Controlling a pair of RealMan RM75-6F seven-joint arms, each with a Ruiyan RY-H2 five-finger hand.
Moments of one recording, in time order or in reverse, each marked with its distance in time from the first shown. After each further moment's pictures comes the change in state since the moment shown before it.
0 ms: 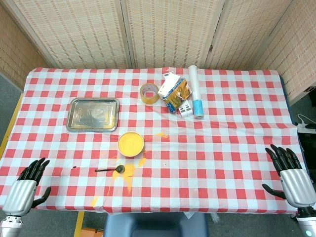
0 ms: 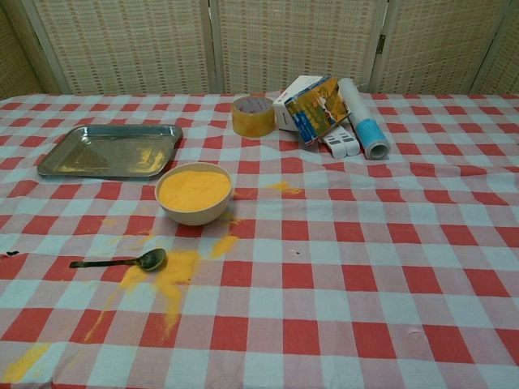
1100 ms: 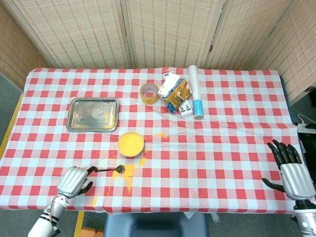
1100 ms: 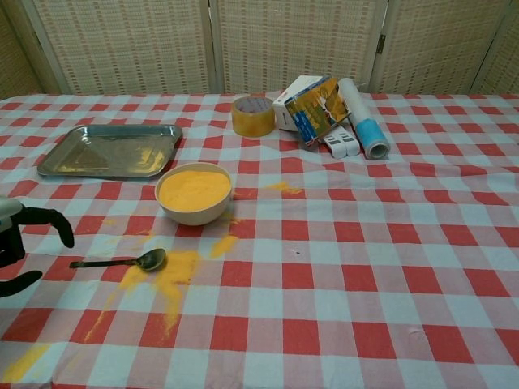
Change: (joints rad) left arm -0.257 -0.229 -0.051 0.006 -0.136 -0.341 0.283; right arm 0.028 -0.045 0.041 0.032 0.084 -0.047 0.006
